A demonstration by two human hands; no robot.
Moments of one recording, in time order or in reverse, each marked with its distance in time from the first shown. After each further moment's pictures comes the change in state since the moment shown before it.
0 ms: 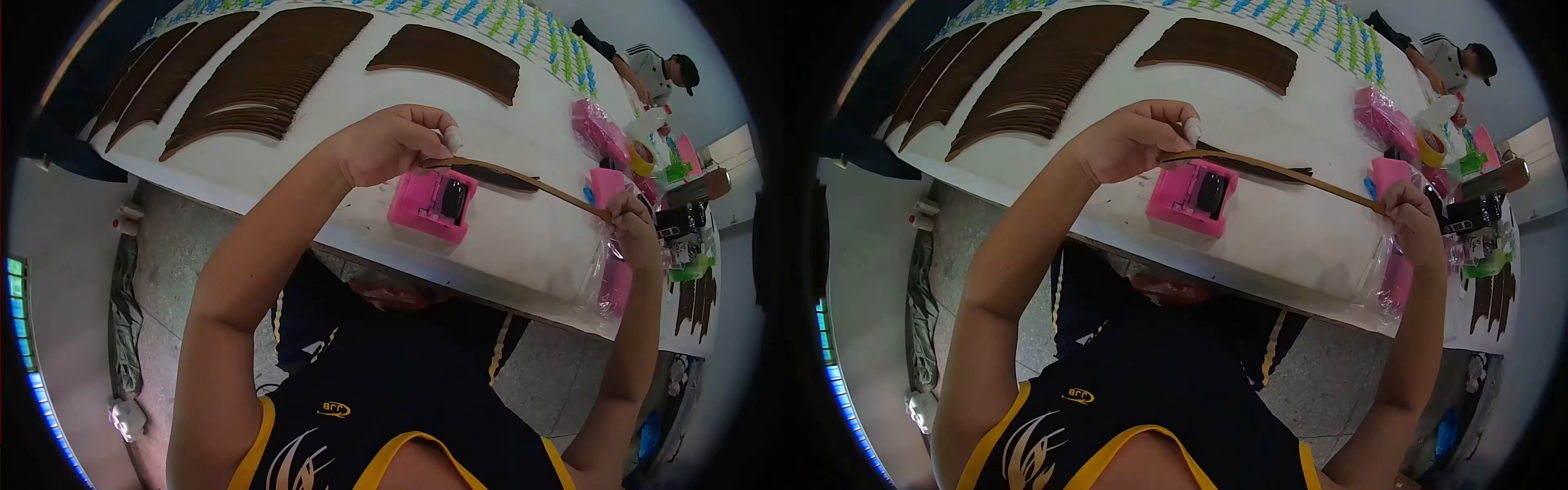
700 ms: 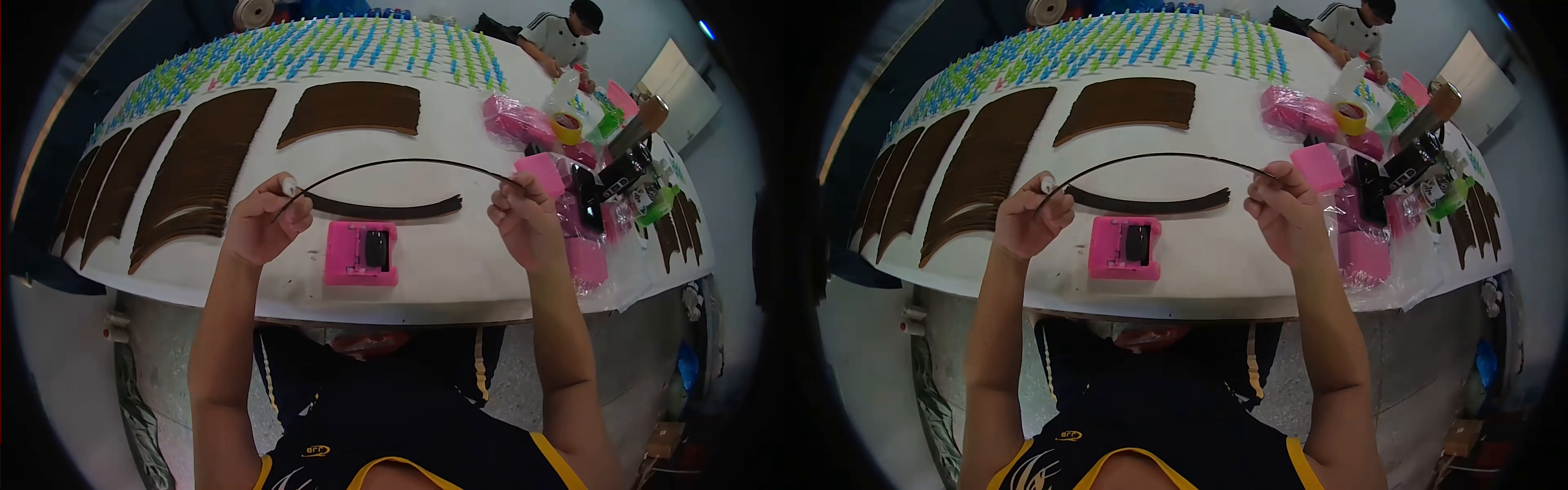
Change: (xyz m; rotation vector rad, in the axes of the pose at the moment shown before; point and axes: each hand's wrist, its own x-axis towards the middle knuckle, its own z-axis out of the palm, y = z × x) left_hand -0.021 -0.002 -0.041 -0.309 -0.034 0.191; right_hand 0.012 0.003 0.121 0.962 0.042 -0.360
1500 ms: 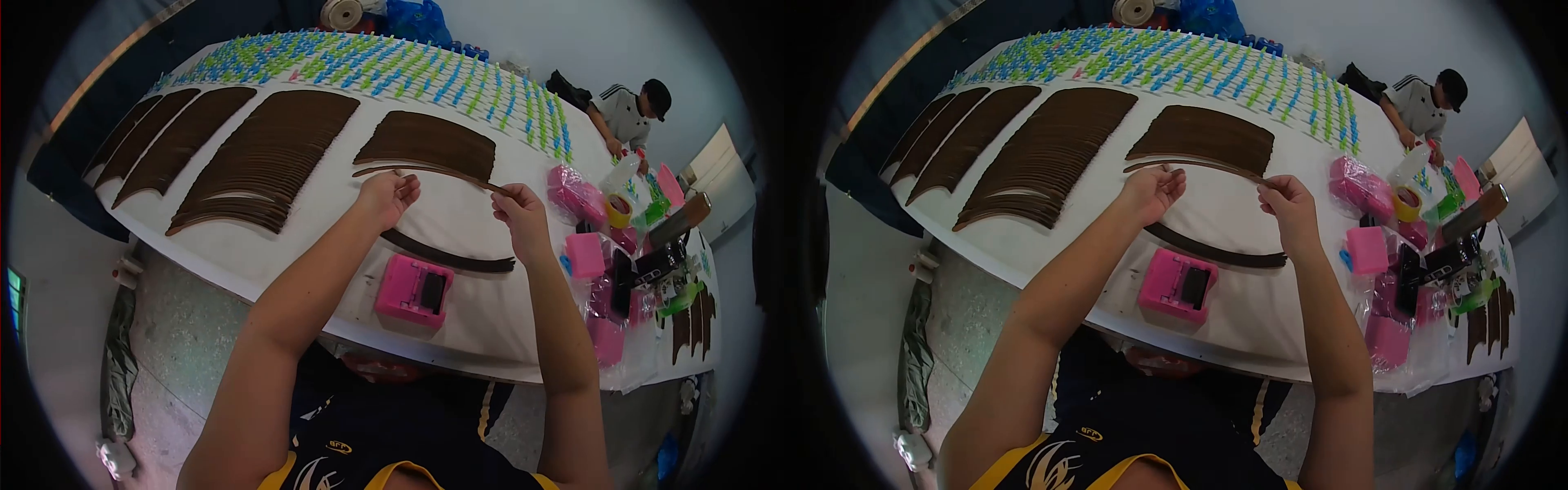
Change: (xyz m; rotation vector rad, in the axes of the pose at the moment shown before) left_hand 0.125 -0.040 -0.062 -0.164 0.838 0.132; right_hand 0.137 0.067 0.001 -0.680 0.200 0.136
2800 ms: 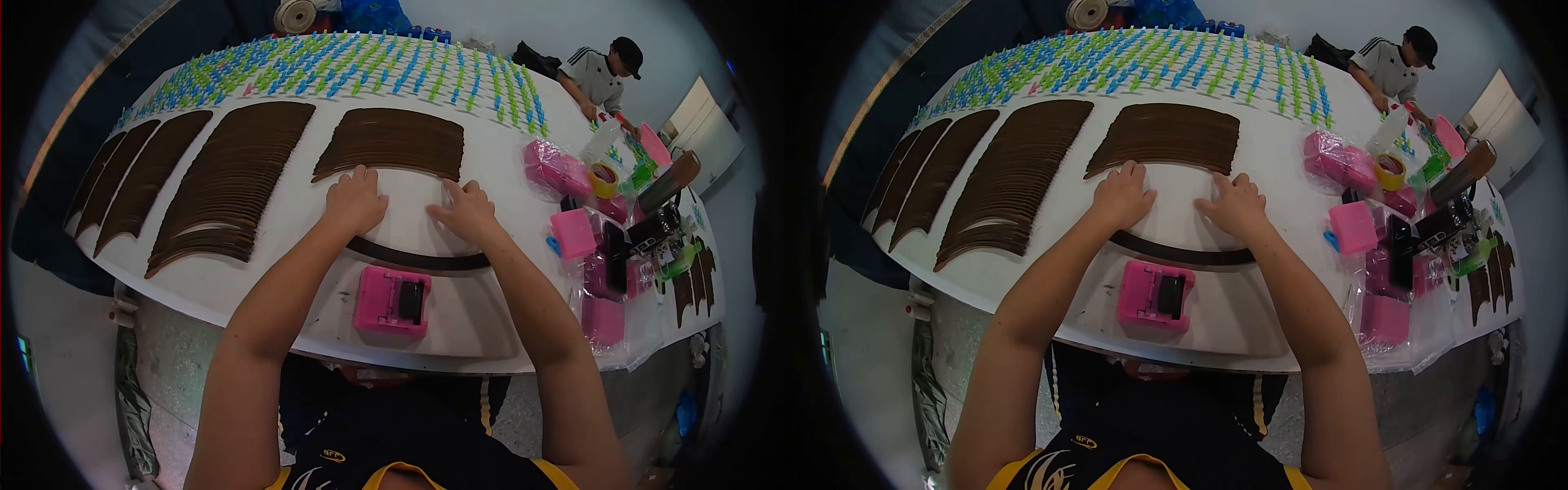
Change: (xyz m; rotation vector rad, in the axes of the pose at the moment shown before) left_hand 0.000 0.002 0.007 2.255 -0.057 0.629; right_hand 0.026 0.037 0.028 -1.300 -0.068 0.144
